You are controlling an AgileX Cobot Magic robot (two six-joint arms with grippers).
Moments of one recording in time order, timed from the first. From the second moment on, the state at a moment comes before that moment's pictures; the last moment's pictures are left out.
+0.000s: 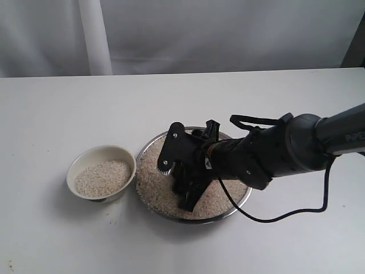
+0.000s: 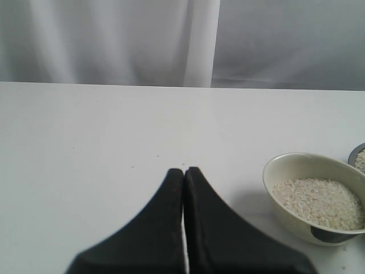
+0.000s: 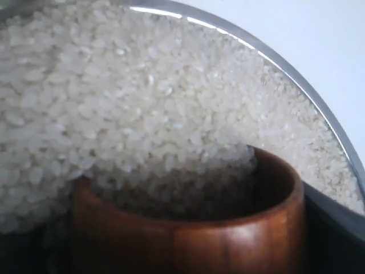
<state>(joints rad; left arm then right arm) 0.00 0.00 0.01 0.05 0.29 -0.09 0.67 2.00 -0.97 -0.18 -0.13 -0.50</state>
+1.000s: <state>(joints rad) 0.00 0.00 0.01 0.05 0.29 -0.09 0.66 2.00 -0.85 -0.16 -0.80 -0.21</state>
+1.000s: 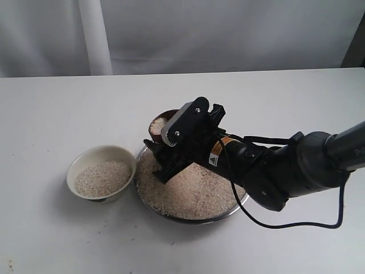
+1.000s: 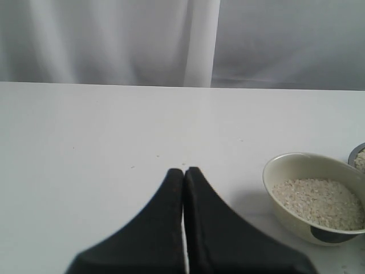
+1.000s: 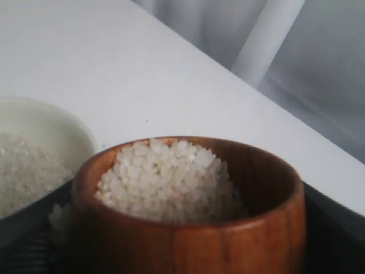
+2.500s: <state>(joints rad) 0.00 0.00 0.01 0.05 0.29 -0.09 0.87 2.00 -1.39 -0.38 0.10 -0.58</state>
